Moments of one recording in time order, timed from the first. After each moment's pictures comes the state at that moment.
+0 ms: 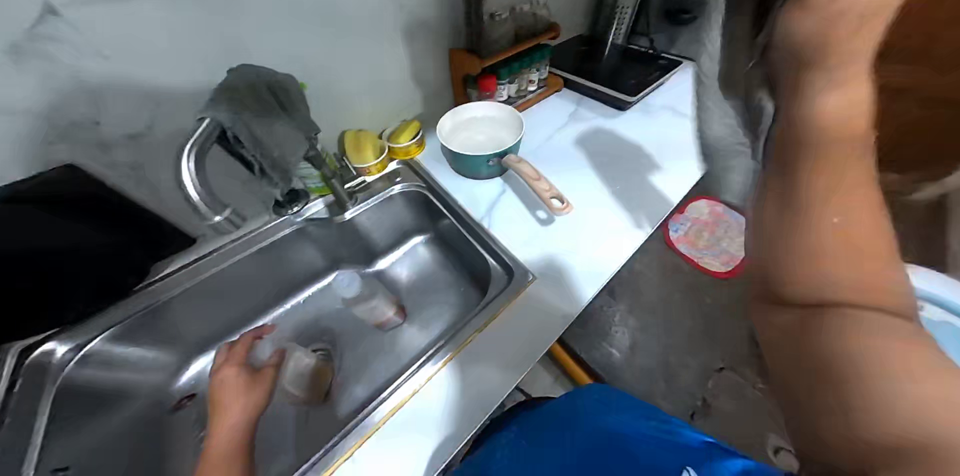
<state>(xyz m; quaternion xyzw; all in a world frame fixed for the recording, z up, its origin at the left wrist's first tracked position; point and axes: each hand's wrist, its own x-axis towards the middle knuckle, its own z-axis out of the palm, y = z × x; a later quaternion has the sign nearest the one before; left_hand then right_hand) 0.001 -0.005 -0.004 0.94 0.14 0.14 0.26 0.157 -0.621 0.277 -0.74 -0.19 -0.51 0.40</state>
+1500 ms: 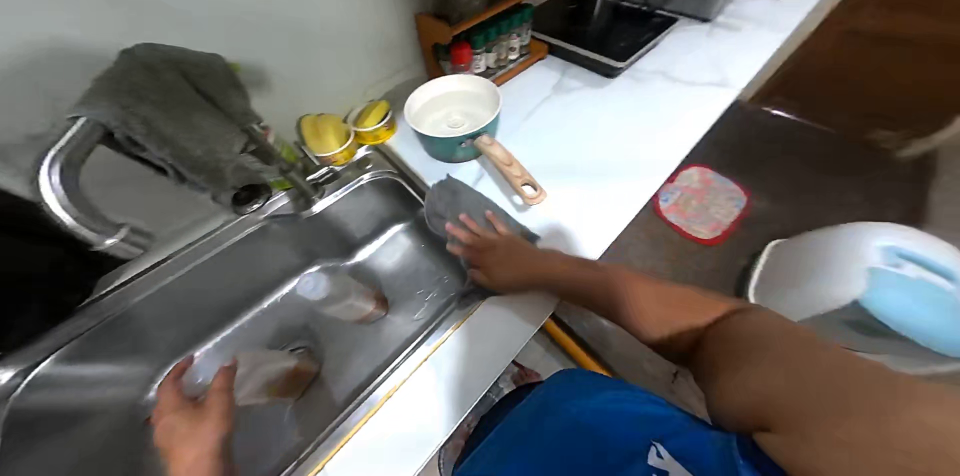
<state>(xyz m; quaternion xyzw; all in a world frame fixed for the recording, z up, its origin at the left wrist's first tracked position) -0.014 -0.030 0.000 0.87 0.28 0.19 0.35 0.135 -0.460 0.001 -0.90 -0.40 0.09 0.15</state>
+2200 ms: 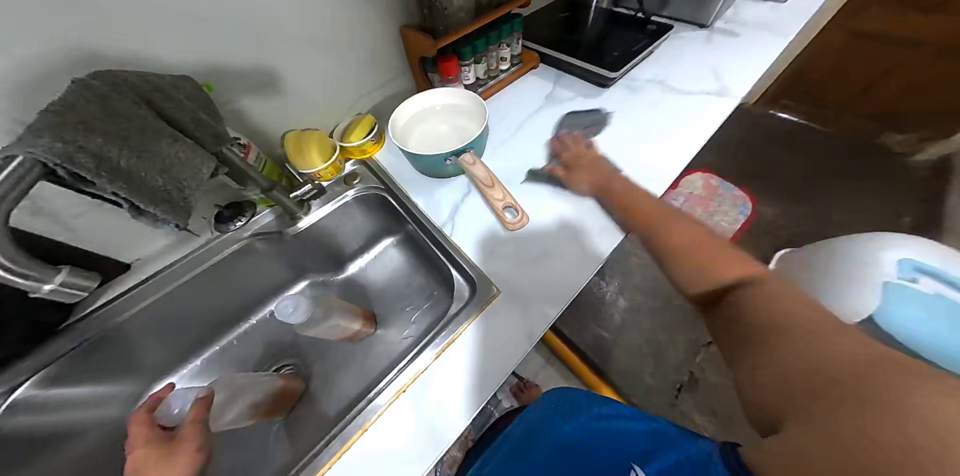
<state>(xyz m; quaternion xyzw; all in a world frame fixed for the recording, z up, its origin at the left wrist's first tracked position) -0.015 -0.028 -0.006 0.87 0.29 0.19 0.36 0.277 -0.647 -0.014 -0.98 -0.12 -0.04 0.16</state>
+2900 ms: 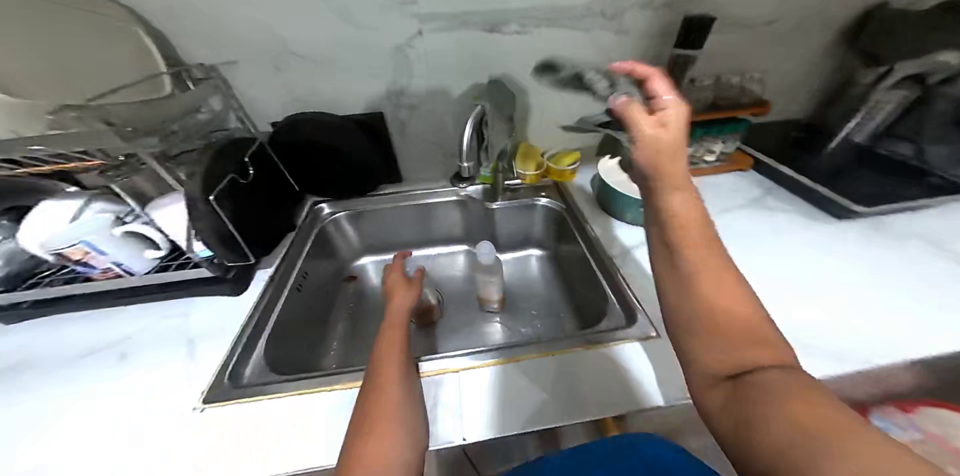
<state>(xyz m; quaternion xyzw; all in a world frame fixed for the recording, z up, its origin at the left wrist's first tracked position) -0.006 -0.025 0.001 0.84 0.33 0.20 0.38 0.180 -0.347 0.227 -0.60 -0.42 -0.25 0.63</state>
